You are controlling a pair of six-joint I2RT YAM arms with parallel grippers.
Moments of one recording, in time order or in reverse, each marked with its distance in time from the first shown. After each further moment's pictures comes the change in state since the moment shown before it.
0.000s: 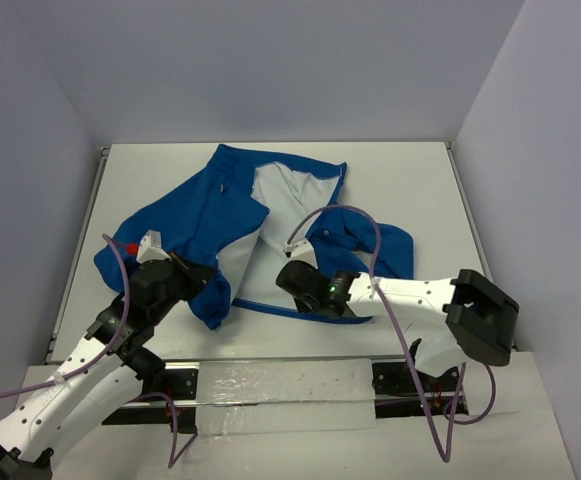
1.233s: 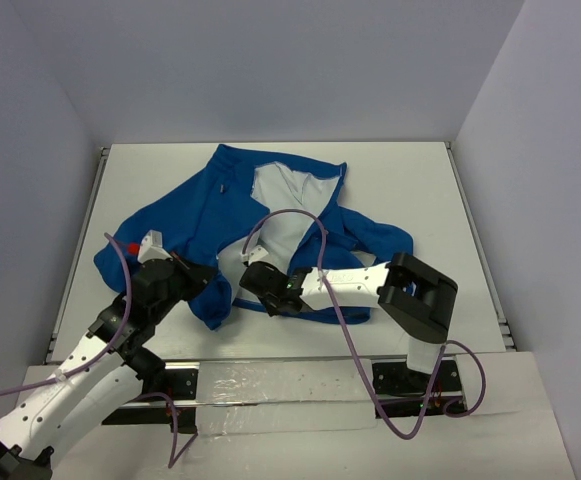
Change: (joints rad) left arm 0.000 0.013 0.000 0.000 0.000 0.000; right arm 0.051 0.341 0.231 0.069 -0.100 -0.161
